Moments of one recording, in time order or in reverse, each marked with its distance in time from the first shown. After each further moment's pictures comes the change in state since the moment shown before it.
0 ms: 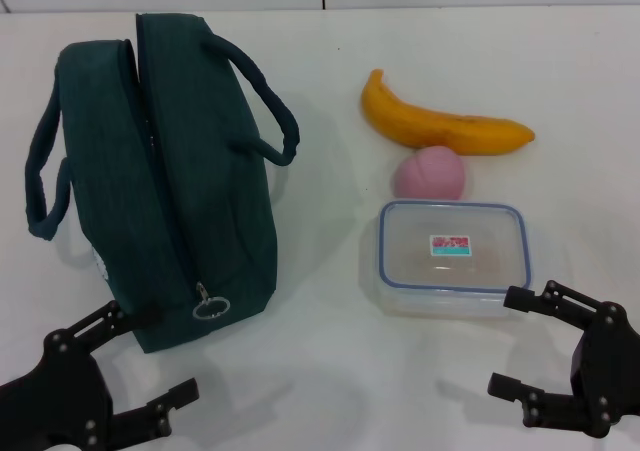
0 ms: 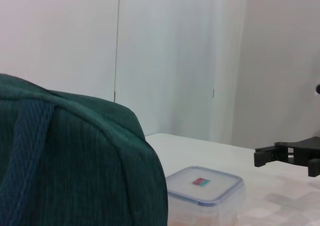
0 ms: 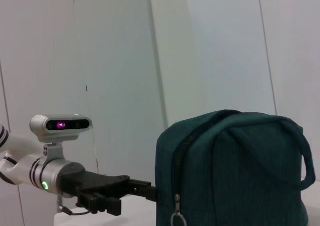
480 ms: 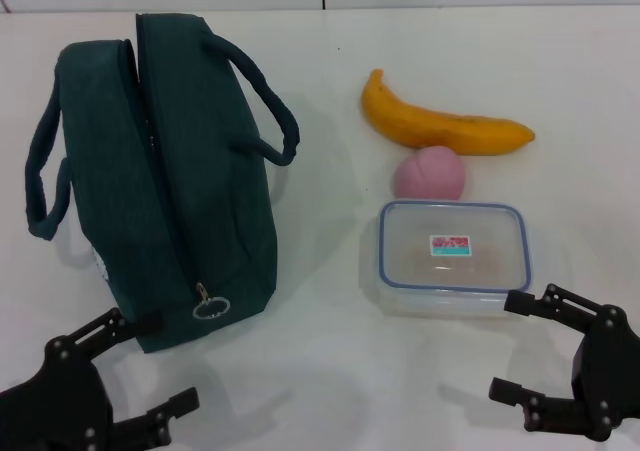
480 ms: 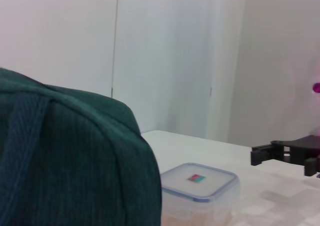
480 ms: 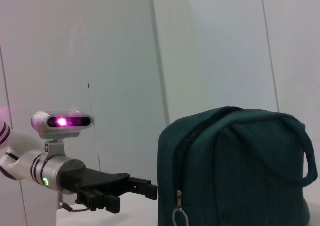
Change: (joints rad) left arm 0.004 0.003 0.005 0.000 0.010 0.005 -0.006; right arm -0.003 -0.001 -0.005 -0.009 -0.007 0.002 0.000
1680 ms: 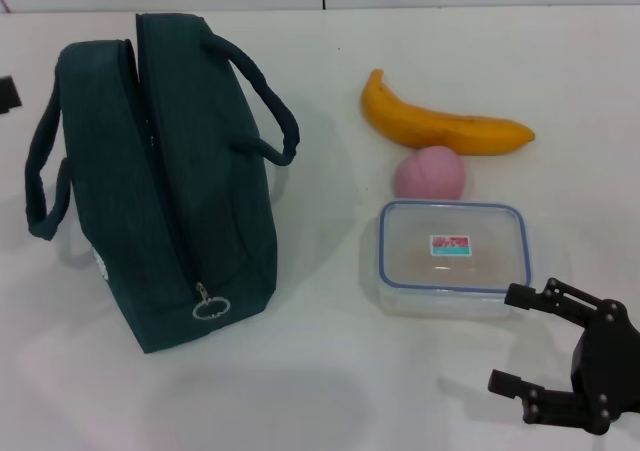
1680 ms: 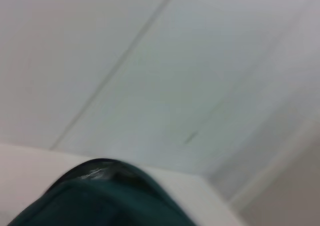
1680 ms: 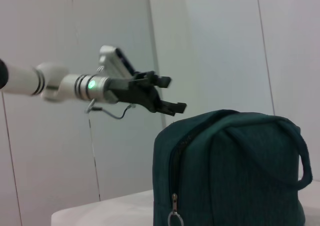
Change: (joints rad) left arm -0.263 0.128 -0.395 0.539 0.164 0.101 -1.459; right arm 0.003 0.001 0.008 0.006 0.007 0.002 0.000
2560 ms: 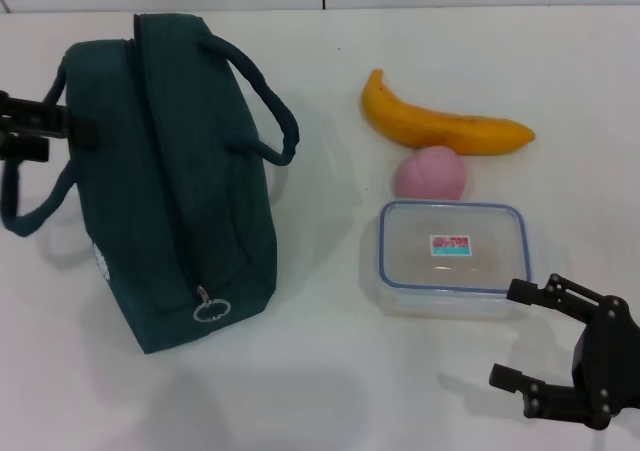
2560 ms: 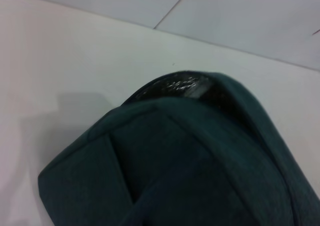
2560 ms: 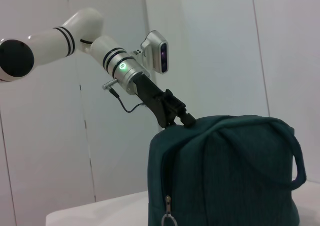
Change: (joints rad) left arm -0.214 0.000 0.163 0.246 0.459 0.016 -0.446; right arm -0.001 0.000 0.001 0.000 0.010 0.004 0.001
